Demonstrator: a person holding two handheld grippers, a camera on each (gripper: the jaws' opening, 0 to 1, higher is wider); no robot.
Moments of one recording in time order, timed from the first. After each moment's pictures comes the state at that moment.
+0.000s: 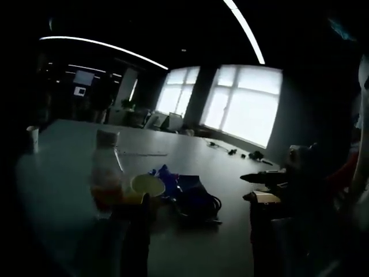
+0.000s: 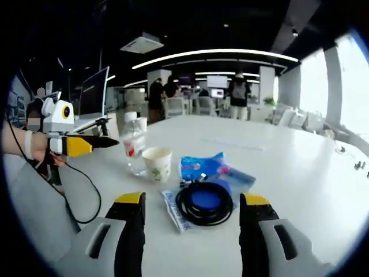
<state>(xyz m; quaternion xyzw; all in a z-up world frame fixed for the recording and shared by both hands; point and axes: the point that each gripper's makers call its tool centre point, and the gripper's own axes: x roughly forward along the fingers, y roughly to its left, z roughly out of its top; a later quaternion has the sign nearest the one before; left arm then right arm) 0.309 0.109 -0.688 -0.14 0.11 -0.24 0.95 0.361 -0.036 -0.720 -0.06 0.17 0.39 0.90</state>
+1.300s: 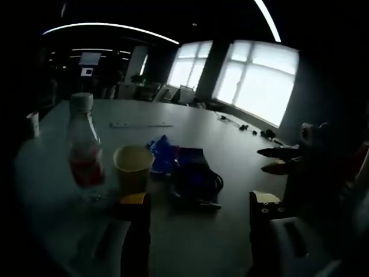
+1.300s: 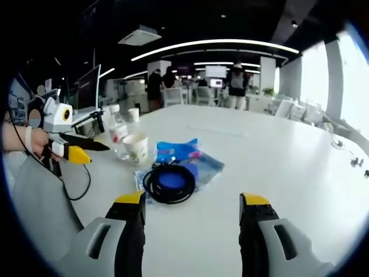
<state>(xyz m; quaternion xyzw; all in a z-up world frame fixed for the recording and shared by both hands) 0.318 0.076 -0.731 -0.12 0.22 -0.20 0.95 0.391 -0.111 -0.728 -0.07 0.21 0.40 0.89</state>
